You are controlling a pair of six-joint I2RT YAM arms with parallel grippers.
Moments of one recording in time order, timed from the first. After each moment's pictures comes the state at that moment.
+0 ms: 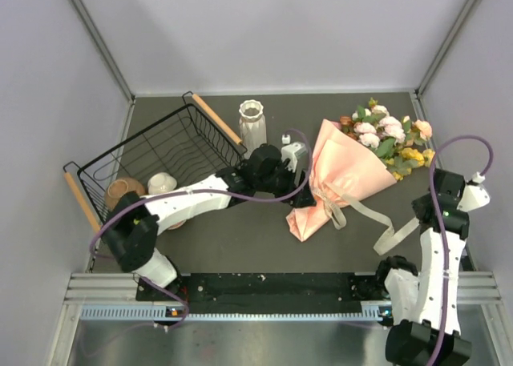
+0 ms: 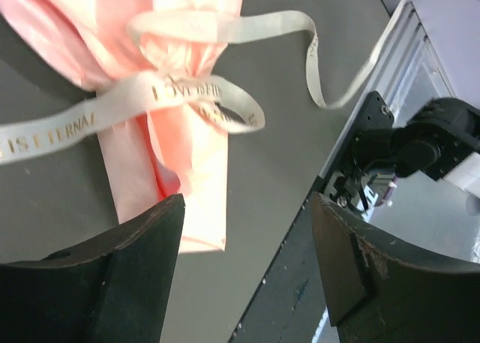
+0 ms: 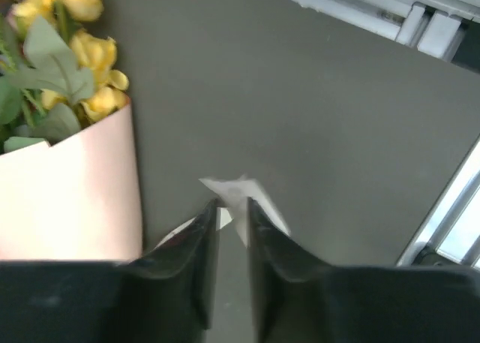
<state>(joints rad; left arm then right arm) -0.89 1.53 1.06 -0.07 0.38 -0.50 -0.32 0.70 0.76 -0.89 0.36 0.75</state>
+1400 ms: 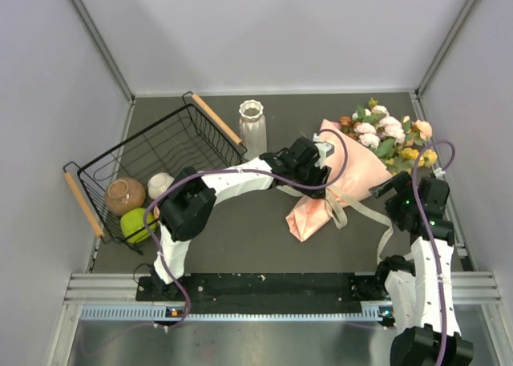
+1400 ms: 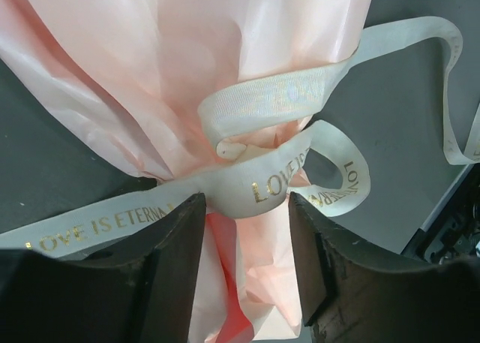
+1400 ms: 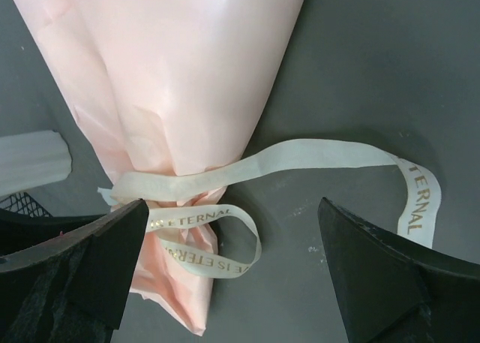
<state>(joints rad) -0.92 2.01 1.52 -0.31 0.24 -0.33 -0.29 0.64 0.55 -0.65 -0.20 0.72</state>
